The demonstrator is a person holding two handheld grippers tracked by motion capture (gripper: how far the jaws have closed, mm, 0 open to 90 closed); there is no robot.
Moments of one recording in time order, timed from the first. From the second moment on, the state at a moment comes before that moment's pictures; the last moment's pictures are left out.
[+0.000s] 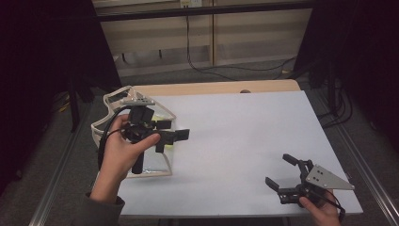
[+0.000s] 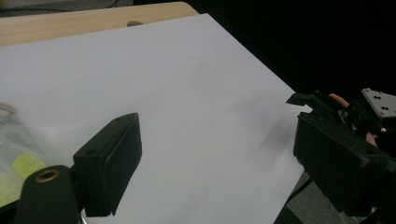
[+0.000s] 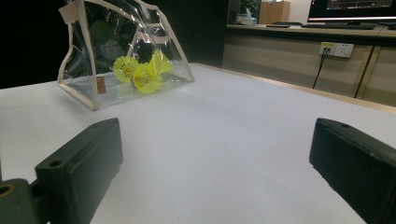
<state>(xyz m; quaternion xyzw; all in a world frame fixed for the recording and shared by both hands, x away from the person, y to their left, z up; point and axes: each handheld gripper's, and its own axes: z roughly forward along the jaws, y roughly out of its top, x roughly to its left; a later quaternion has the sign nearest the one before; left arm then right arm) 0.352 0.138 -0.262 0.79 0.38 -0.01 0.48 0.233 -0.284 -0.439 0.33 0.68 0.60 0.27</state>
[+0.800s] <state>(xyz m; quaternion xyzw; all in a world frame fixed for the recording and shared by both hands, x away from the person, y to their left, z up) 0.332 0.123 -0.305 0.81 0.34 -0.03 0.48 0.232 -0.285 -0.438 0.33 0.68 0.60 0.27</state>
